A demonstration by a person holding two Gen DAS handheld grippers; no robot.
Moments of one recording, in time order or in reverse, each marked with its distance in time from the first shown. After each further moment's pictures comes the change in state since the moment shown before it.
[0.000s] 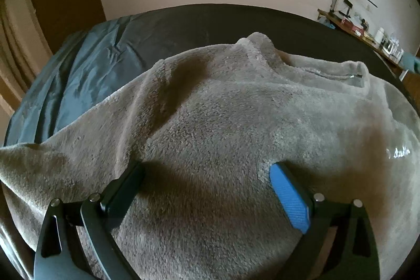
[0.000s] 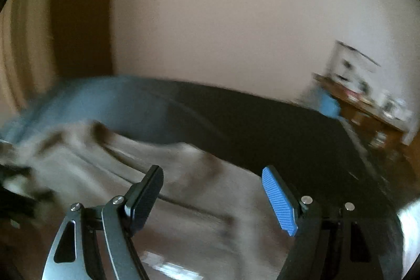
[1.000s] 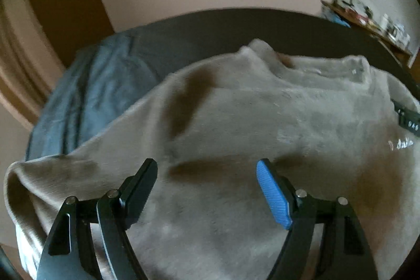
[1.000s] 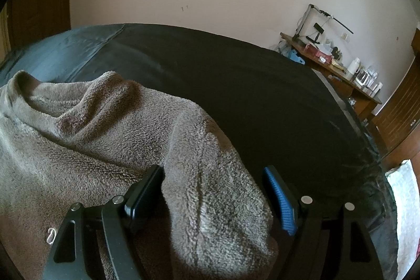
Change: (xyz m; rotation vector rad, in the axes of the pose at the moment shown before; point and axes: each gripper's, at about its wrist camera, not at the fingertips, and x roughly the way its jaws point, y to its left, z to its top) left arm -0.011 -0.027 0.010 0.082 0.020 0.090; right arm 0.060 -0.070 -0.071 0.076 0.209 -0.310
